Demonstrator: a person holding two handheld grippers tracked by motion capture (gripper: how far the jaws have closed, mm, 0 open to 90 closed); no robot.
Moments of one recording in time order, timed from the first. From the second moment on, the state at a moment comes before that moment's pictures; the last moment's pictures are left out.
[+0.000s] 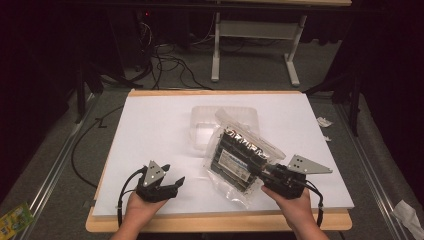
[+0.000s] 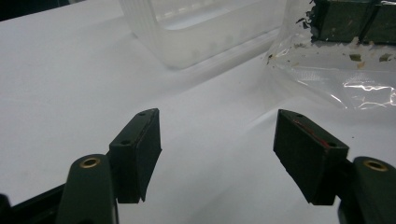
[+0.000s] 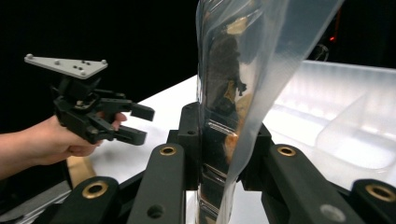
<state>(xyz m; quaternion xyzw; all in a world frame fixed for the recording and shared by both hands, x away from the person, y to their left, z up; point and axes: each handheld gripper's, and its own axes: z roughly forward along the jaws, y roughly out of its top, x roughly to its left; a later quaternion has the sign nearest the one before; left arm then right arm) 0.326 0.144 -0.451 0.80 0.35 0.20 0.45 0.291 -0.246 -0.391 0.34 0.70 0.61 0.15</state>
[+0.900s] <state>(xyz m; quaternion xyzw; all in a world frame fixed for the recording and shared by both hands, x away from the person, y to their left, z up) 0.328 0.150 -0.450 0.79 0.35 0.20 0.46 0.313 -0.274 -0.339 0.33 0.70 0.60 0.22</state>
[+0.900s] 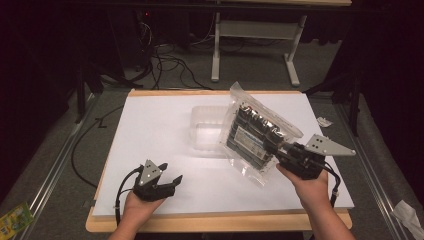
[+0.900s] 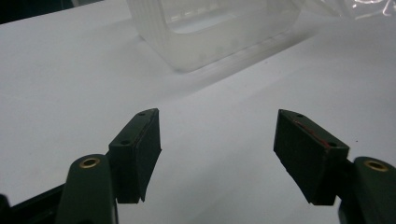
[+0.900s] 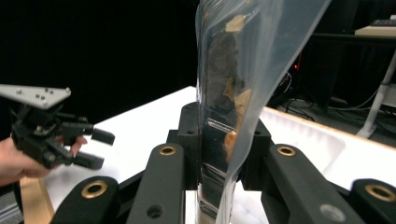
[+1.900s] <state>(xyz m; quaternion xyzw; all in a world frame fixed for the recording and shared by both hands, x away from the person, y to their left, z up) 0.327 0.149 -0.450 0.80 0.34 0.19 0.46 0.406 -0.236 -0.318 0.32 0.71 0.58 0.25</state>
